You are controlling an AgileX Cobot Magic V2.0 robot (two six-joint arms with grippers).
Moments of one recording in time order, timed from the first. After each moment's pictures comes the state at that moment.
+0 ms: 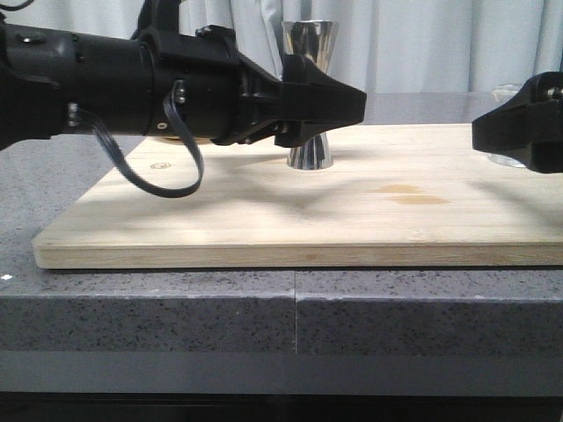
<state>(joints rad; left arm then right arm) -0.60 1.80 -0.89 0.73 -0.80 -0.61 0.18 1.19 -0.32 -0.16 -0.56 0.14</state>
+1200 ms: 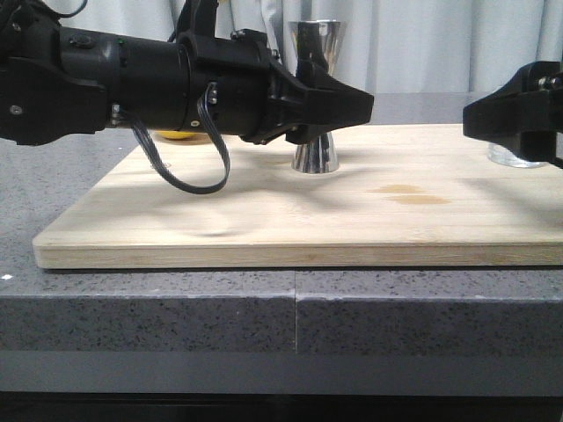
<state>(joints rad) -0.60 1.88 -1.00 0.85 -0.81 -0.65 0.18 1.22 -0.32 -0.17 -0.63 0.14</state>
